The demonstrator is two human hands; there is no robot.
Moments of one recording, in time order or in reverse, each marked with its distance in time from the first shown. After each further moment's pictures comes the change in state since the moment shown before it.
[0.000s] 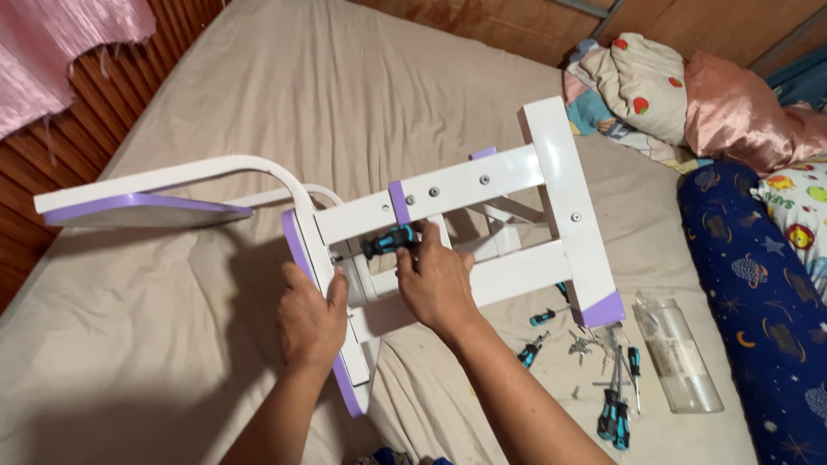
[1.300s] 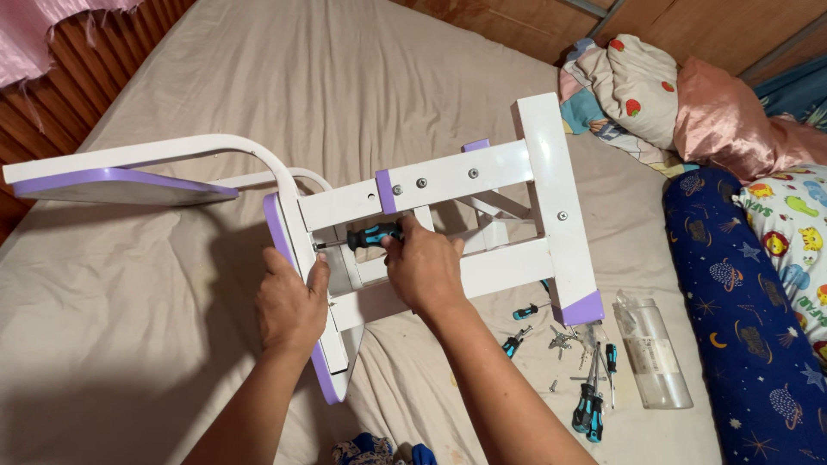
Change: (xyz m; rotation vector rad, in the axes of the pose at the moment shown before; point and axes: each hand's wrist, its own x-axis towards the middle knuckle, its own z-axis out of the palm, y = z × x) left_hand -0.001 -0.001 -0.003 0.004 -0.026 -0.050; right_hand 0.006 -0.006 -0.007 -0.136 -0.087 0.054
